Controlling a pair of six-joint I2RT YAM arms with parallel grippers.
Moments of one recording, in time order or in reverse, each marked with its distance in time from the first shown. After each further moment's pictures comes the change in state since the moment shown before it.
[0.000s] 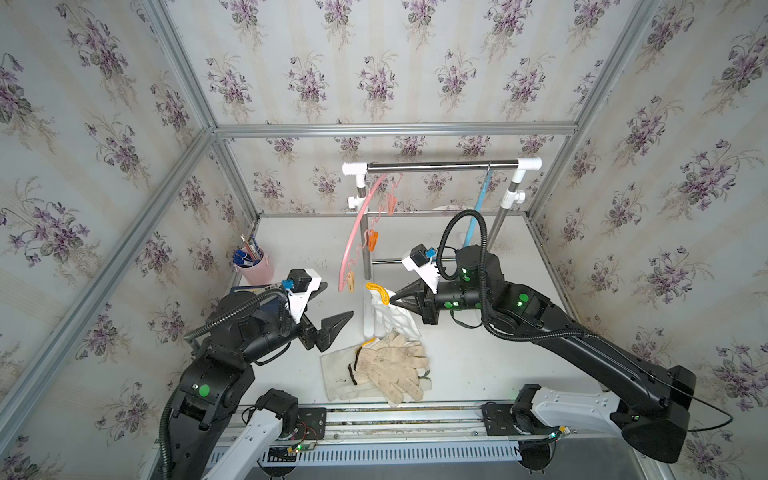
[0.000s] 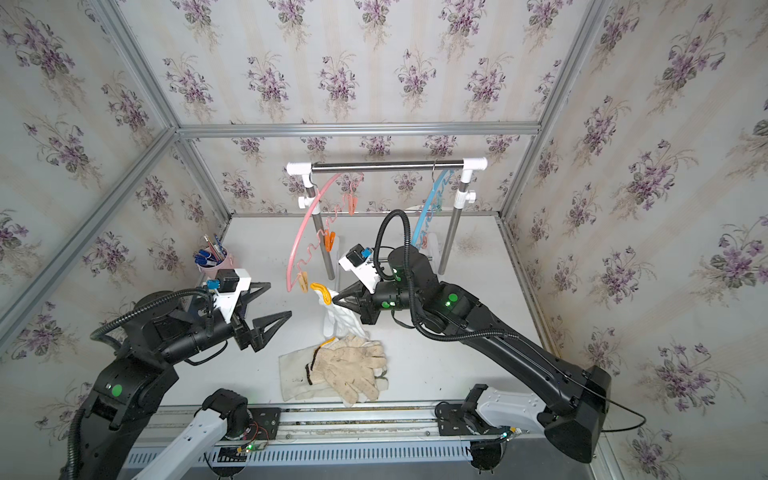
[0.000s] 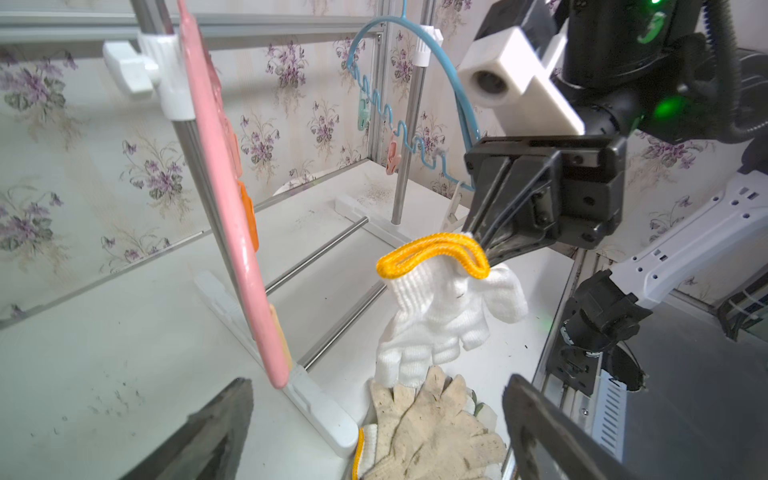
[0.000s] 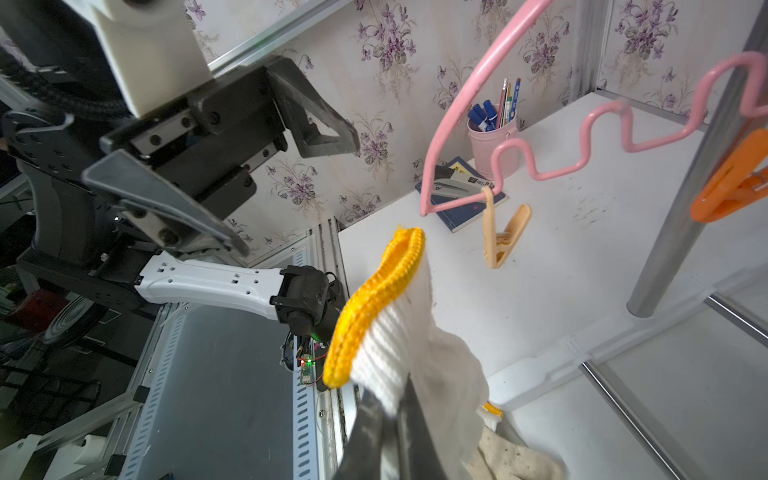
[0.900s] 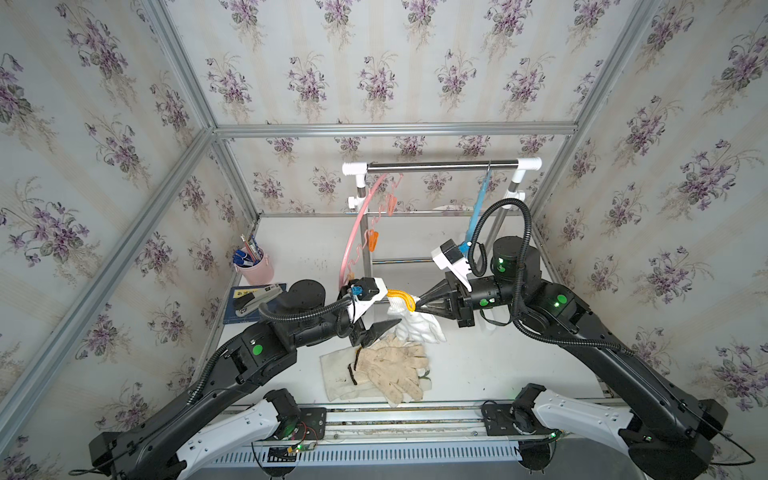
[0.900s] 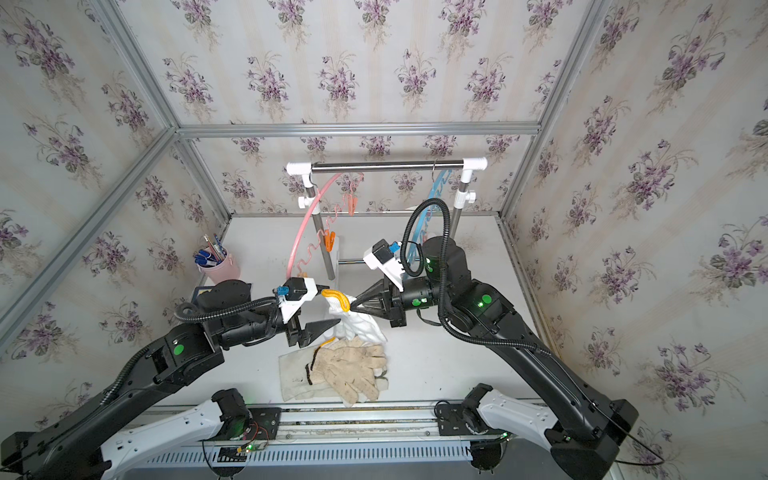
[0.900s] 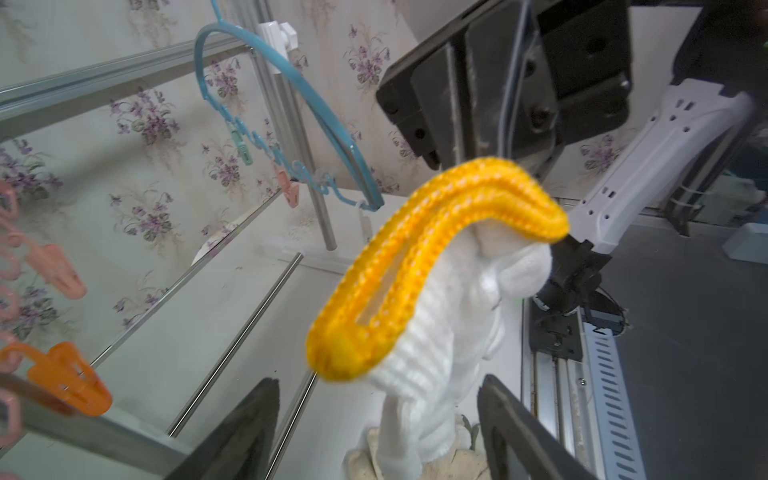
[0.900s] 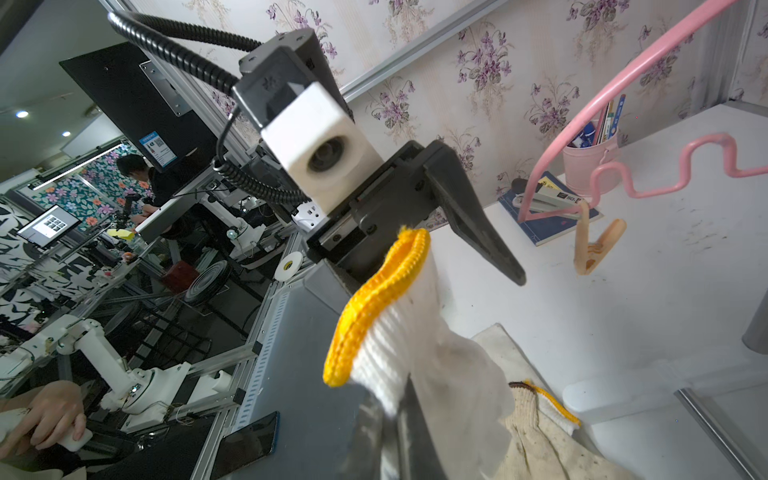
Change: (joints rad) left arm -0.461 0.229 -0.054 0.305 -0.155 0.106; right arm -0.142 -0.125 0.039 -0.120 -0.396 0.013
